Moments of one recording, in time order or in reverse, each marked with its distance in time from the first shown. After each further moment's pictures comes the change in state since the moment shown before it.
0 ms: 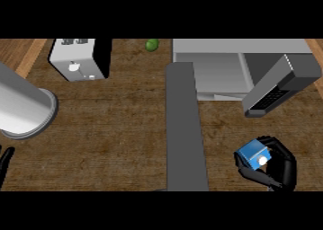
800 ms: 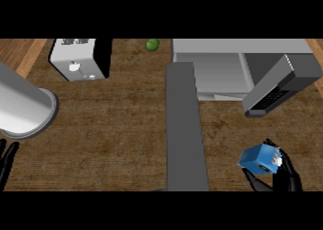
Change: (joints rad) left arm -0.026 -0.008 -0.041 -0.016 -0.050 0.051 0.014; right arm 0.043 -0.049 -0.038 0.200 -0.052 0.195 -0.018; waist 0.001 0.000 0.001
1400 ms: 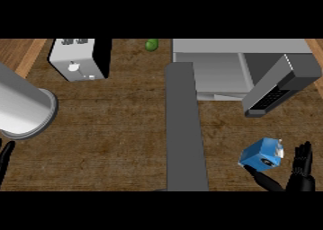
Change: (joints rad) left arm -0.011 0.016 0.027 0.013 0.017 -0.005 -0.006; right arm 0.061 0.039 -0.058 -0.177 0.079 -0.440 0.173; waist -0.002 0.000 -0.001
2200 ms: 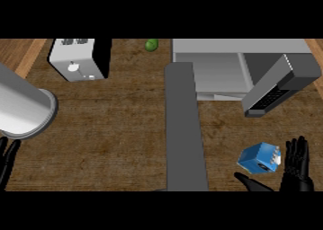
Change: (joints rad) left arm -0.003 -0.020 -0.042 -0.014 -0.033 0.023 -0.001; right arm 0.155 0.030 0.185 -0.393 0.016 0.032 0.144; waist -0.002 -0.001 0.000
